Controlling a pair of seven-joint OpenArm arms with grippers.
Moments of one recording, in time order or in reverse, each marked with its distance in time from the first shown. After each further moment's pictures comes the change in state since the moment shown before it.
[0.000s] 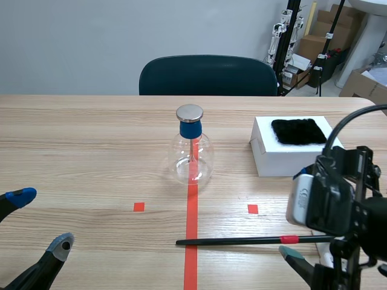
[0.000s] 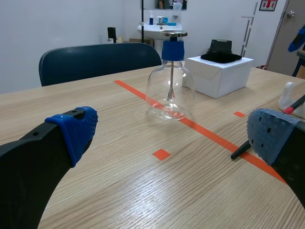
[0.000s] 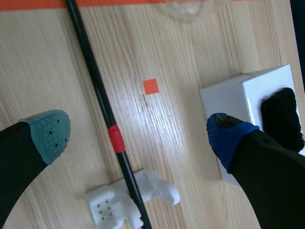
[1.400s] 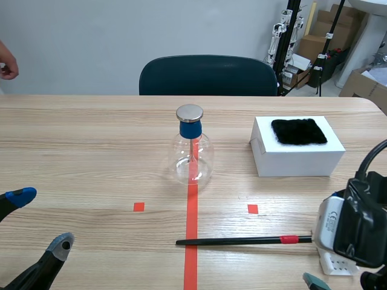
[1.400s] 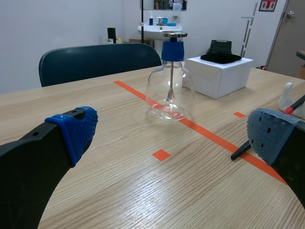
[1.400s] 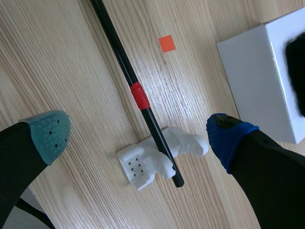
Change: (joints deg) left arm 0.0 0.0 0.0 0.1 0.0 0.0 0.0; right arm -8.9 -4.5 6.8 2.8 -0.2 0.0 -4.5
